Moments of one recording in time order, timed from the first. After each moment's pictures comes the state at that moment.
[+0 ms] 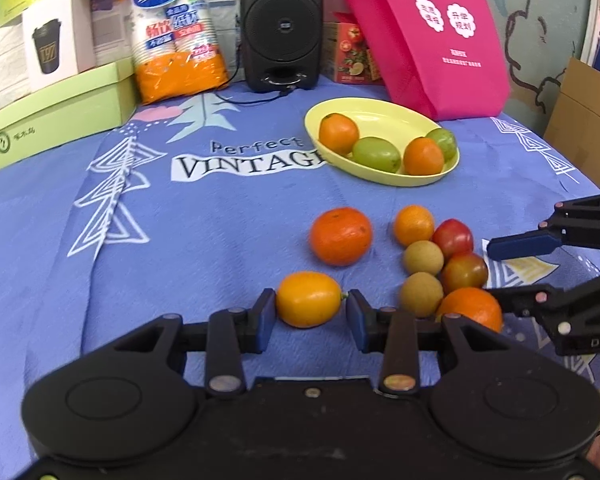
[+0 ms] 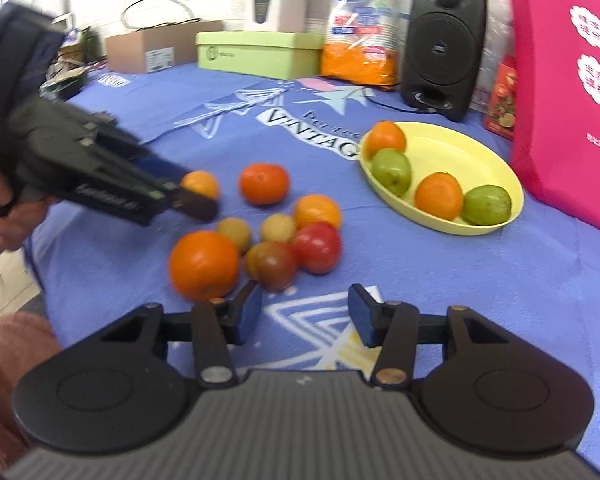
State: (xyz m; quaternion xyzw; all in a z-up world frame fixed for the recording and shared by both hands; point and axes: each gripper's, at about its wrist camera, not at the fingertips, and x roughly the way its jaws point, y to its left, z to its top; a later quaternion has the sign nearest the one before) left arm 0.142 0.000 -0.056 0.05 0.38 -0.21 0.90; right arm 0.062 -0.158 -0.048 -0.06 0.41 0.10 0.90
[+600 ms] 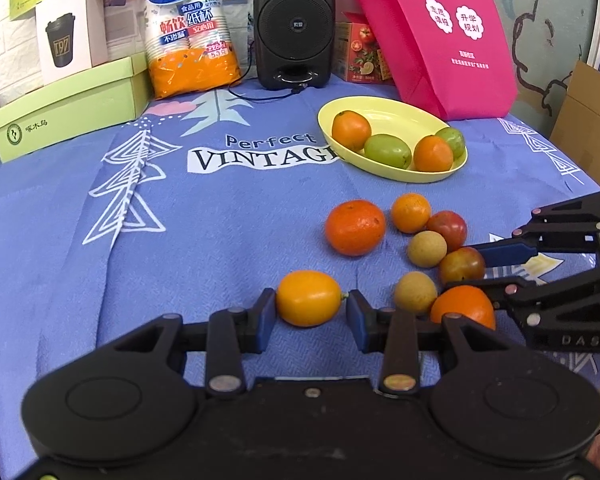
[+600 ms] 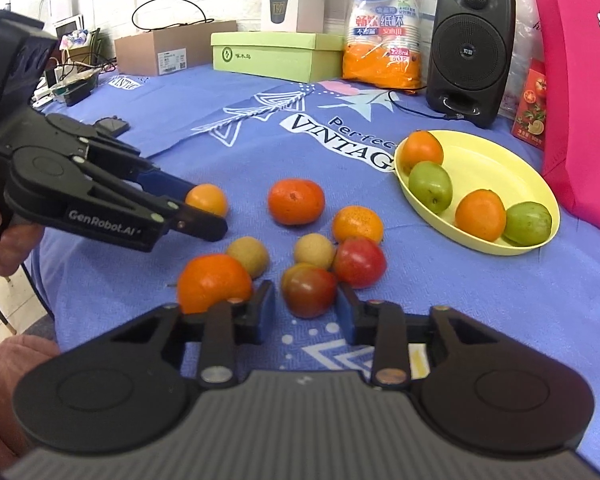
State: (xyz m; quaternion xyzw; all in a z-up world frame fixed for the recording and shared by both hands) left arm 0.134 0.007 -0.055 0.05 0.38 -0.20 0.90; right arm 0.078 -0.135 -0.055 -0.05 0.41 0.12 0.90
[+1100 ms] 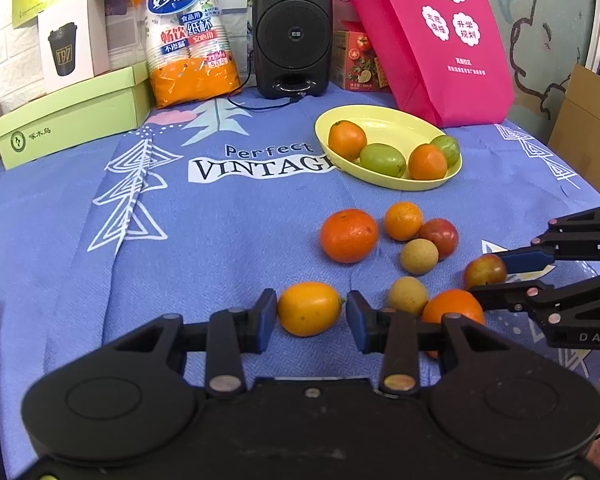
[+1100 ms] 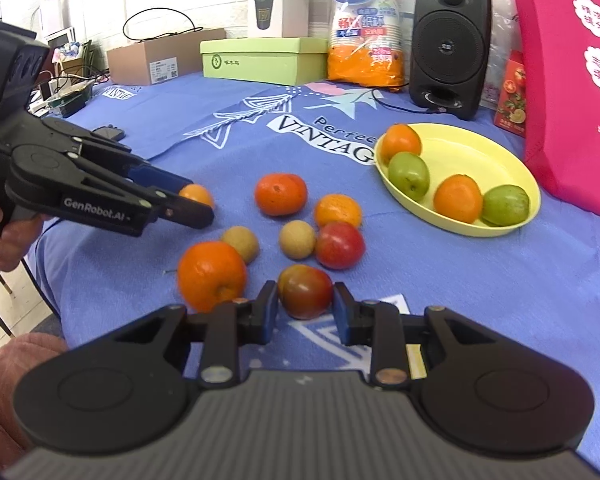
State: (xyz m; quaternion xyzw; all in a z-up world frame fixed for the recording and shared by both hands) left arm 0.127 0.009 -0.047 0.05 0.37 -0.20 0.90; right arm 0.059 -0.151 -0.048 -0.04 0.41 0.10 0.91
